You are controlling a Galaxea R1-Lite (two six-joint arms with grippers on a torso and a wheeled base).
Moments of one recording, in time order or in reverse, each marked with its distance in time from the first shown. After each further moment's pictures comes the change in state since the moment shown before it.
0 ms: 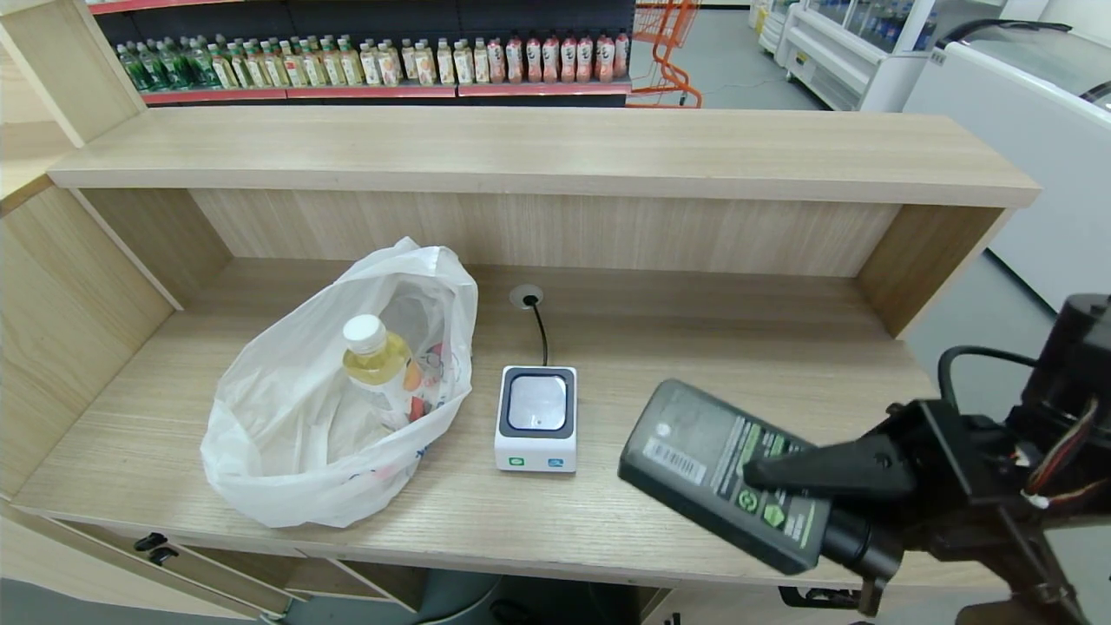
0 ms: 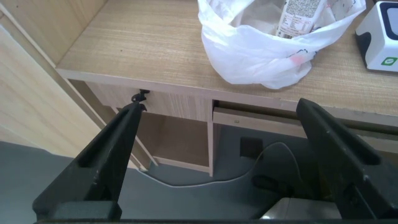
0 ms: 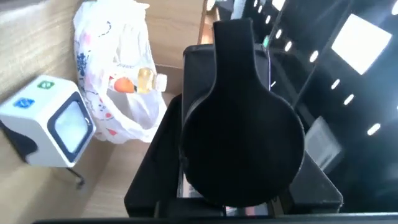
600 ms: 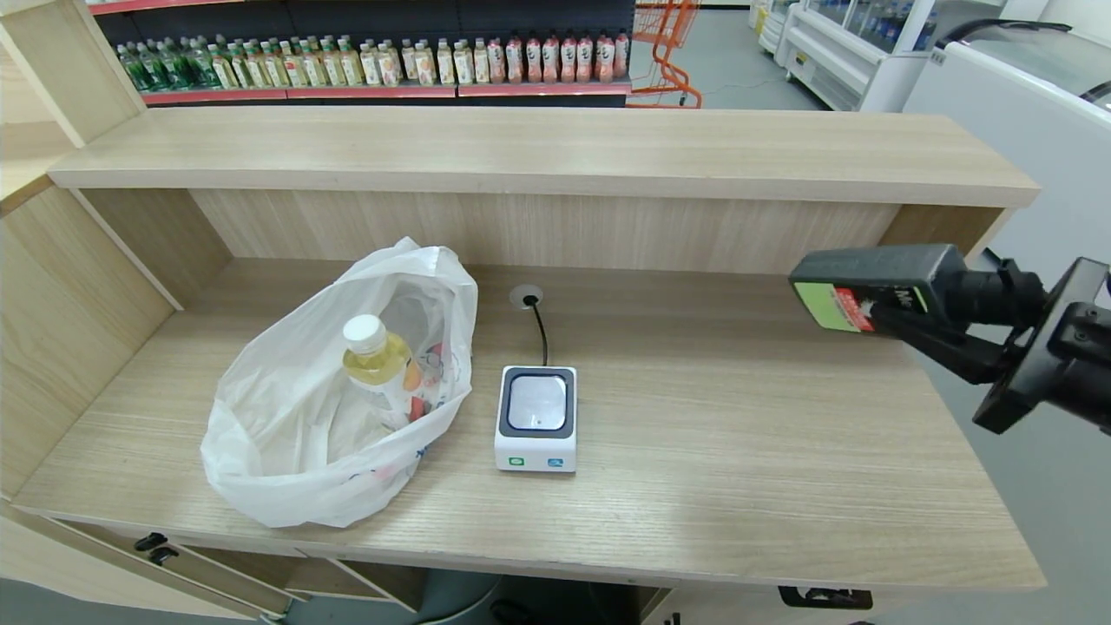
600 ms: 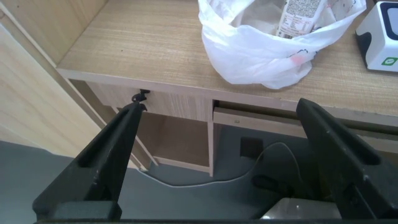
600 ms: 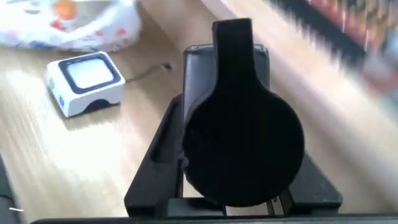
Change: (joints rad) left arm 0.000 0.000 0.000 0.000 0.000 0.000; right arm -0.311 -0.208 -0.021 0.082 -0.587 1.505
